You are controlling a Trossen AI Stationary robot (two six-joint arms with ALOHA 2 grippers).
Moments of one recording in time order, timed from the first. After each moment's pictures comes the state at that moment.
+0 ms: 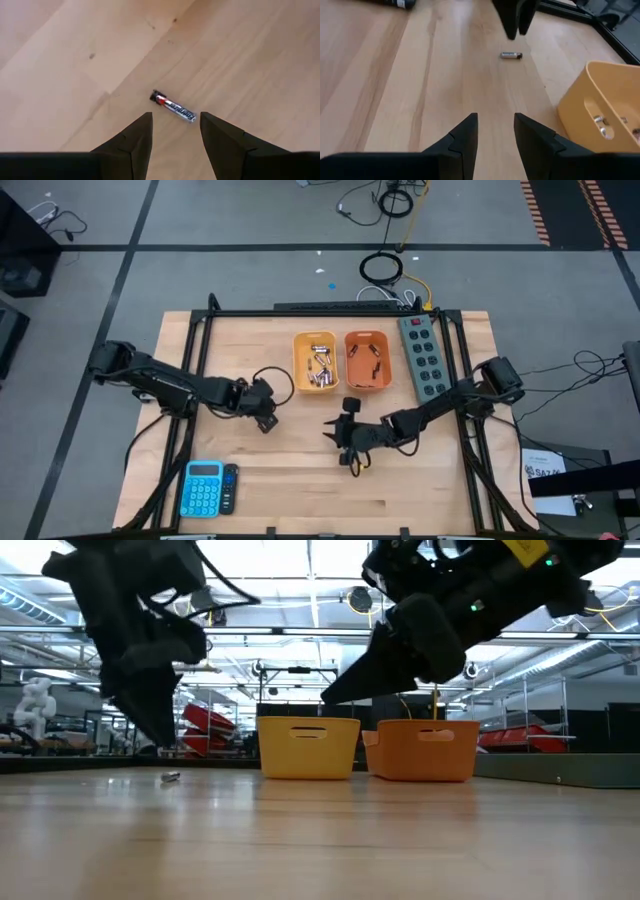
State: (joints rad) left arm -0.17 1.37 0.70 -0.58 -0.28 -0.83; right arm 0.35 1.80 0.88 0.36 0.51 0.04
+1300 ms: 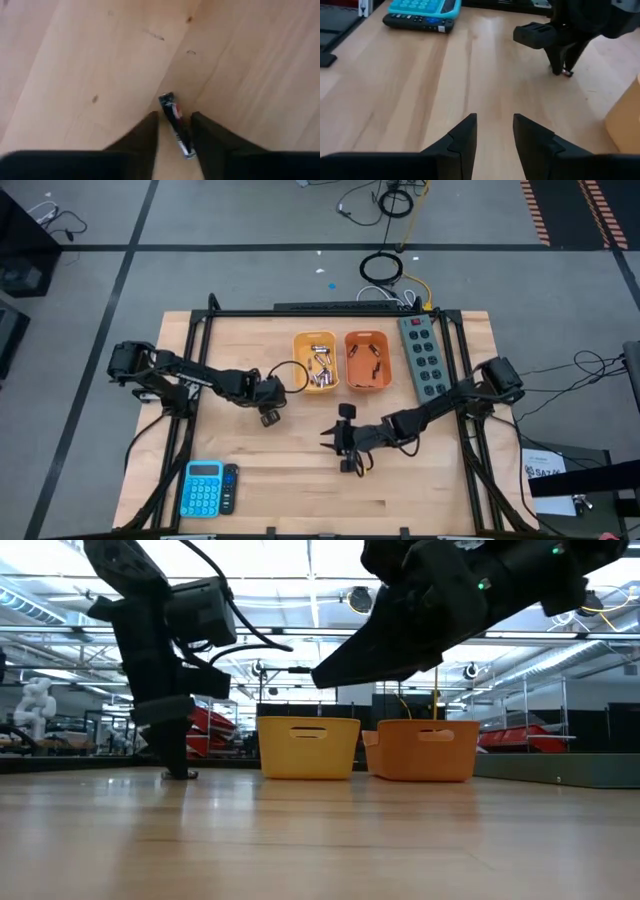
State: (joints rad) left arm 0.01 1.54 0.70 -0.47 -0.22 -0.40; right arm 0.36 1.80 0.88 0.44 0.35 0.12
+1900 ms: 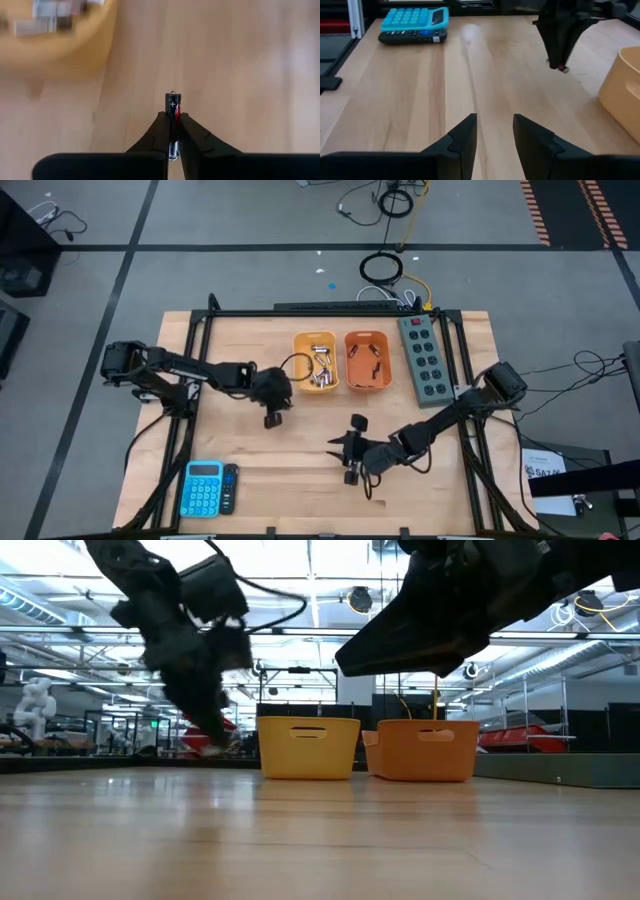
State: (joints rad) left arm 0.07 1.47 0.69 -0.22 0.15 -0.11; right arm 0.50 1.80 0.88 0.41 0.60 0.33
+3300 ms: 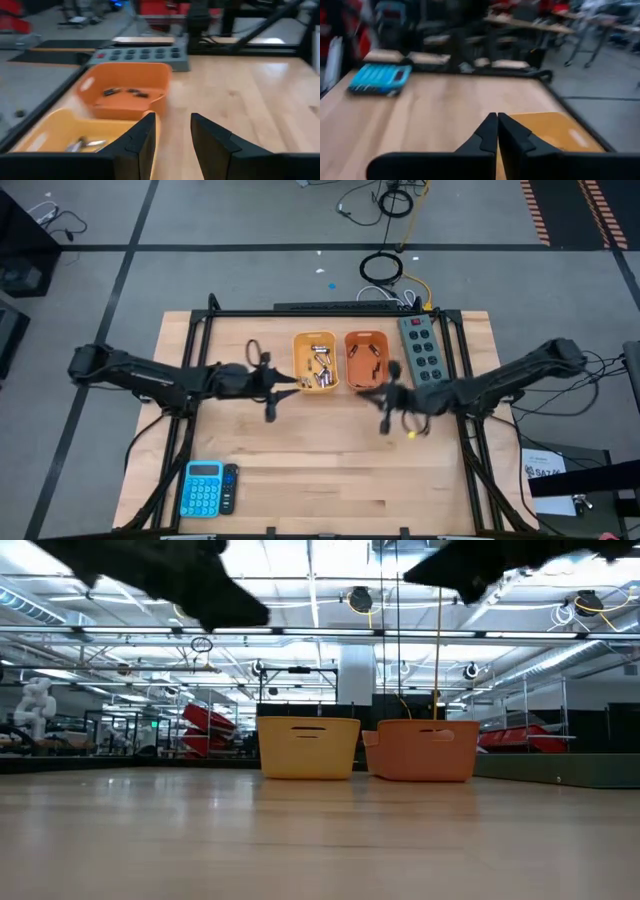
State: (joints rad) left arm -0.06 1.13 0.57 0.27 -0.19 0.01; right arm 0.28 1.12 0.61 0.31 0.49 -0.03
